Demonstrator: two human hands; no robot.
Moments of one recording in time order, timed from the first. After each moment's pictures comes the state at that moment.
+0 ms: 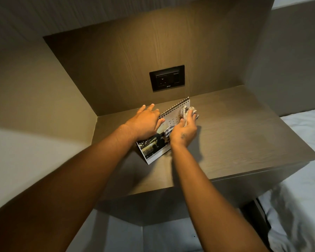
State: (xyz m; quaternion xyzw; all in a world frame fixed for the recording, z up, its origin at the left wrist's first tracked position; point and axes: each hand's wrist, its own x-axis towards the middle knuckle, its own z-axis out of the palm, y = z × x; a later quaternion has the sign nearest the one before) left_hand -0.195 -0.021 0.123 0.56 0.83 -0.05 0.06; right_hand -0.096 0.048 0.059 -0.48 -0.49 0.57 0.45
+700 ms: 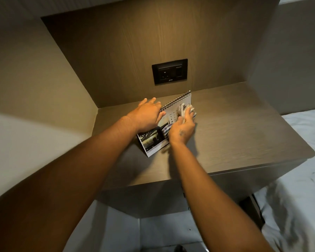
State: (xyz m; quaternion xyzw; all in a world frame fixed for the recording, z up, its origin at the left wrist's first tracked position) left_hand -0.195 -0.024 0.120 0.55 0.83 -0.04 0.06; right_hand -0.096 0.034 0.047 -0.48 -0.50 0.58 0.42
